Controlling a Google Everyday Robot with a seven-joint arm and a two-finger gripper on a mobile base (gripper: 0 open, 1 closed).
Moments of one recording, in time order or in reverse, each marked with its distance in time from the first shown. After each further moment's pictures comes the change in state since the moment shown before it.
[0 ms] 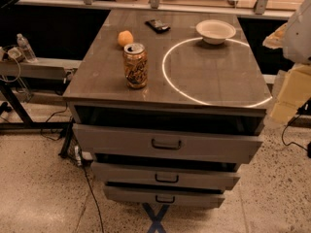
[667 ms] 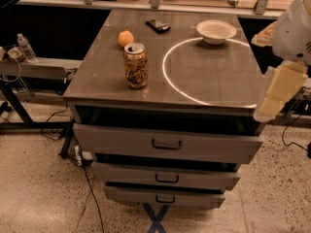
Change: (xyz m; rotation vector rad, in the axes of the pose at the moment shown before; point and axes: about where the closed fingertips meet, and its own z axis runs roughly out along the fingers) arm -0.014 -0.013 0.013 -0.012 -0.071 -0.035
